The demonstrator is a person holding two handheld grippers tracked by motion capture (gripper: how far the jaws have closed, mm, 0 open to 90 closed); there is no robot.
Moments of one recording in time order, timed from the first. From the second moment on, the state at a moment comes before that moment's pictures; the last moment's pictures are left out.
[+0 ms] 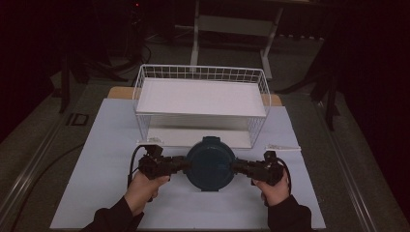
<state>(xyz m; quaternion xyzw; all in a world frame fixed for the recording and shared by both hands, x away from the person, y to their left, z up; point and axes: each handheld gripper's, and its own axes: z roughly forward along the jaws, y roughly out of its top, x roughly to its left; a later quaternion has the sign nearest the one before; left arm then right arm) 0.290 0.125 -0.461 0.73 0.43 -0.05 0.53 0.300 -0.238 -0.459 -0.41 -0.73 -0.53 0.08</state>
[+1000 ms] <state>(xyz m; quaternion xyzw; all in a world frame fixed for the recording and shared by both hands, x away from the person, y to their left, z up) 0.370 0.142 -0.501 0.70 0.46 -0.01 0.54 0.388 -0.211 -0.497 -0.42 -0.73 -0.55 0.04</state>
